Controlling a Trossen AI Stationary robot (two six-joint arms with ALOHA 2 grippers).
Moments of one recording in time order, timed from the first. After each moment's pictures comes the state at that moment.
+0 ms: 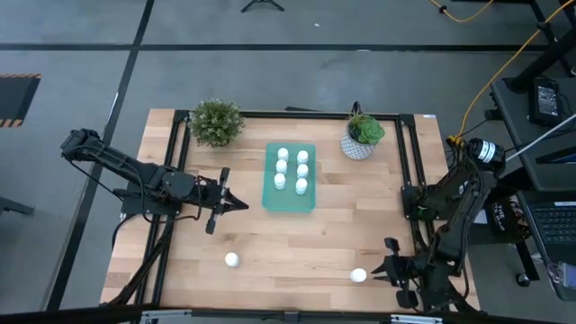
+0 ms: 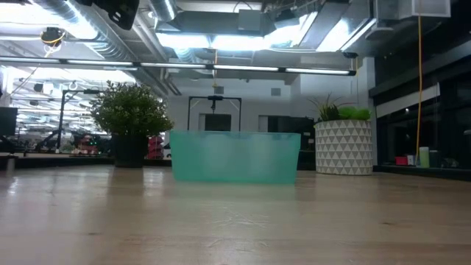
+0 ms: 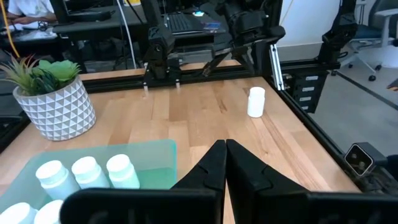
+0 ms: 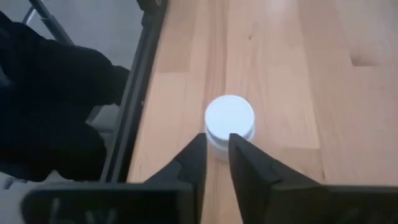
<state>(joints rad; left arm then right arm) -0.36 0.84 0.54 0.06 -0.24 -0.04 1.20 1.39 0.75 -0.35 0.64 0.99</state>
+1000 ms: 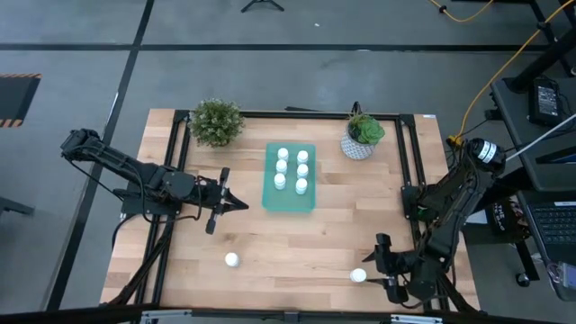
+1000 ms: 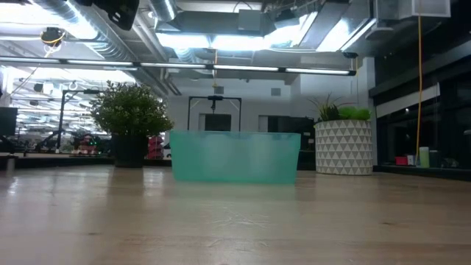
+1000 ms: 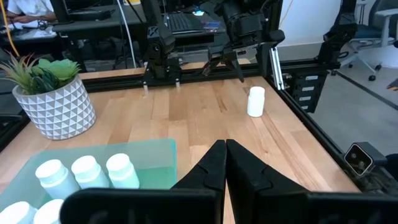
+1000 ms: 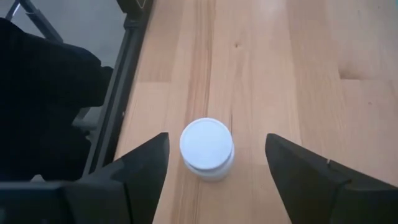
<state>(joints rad) -0.36 0.84 0.54 0.06 -0.24 -0.04 1.09 1.39 0.75 -0.33 0.57 0.88</state>
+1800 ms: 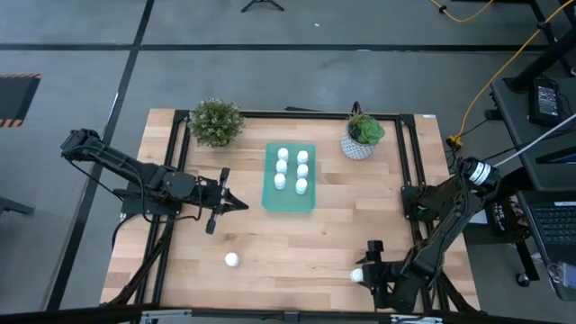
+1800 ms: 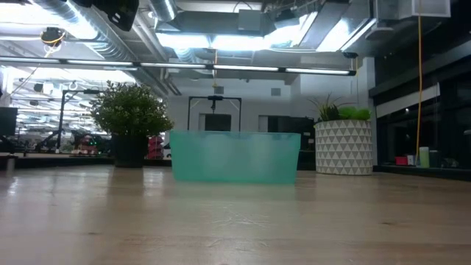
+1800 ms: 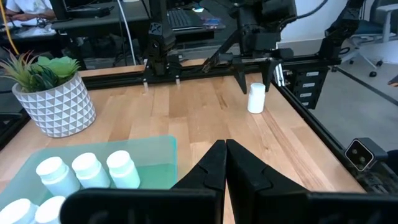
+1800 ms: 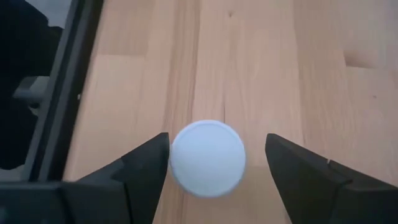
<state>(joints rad) -0.36 0.84 0.54 0.05 -0.24 -0.04 1.04 1.64 0.91 -0.46 0.54 0.87</state>
